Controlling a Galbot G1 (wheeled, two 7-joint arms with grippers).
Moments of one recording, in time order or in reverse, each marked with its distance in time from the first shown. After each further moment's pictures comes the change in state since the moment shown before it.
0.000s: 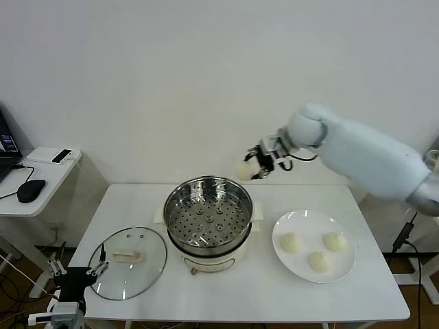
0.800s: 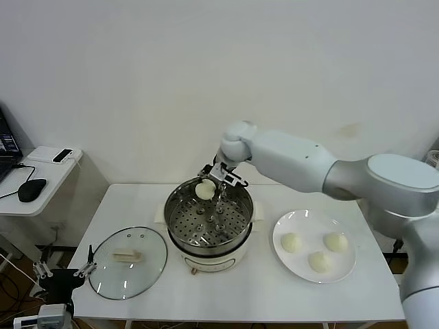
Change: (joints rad) left arm 0.020 -0.002 -0.064 -0.010 -0.022 0.000 0.006; right arm -0.009 0.352 -0.182 -0.272 -0.291 0.397 0.100
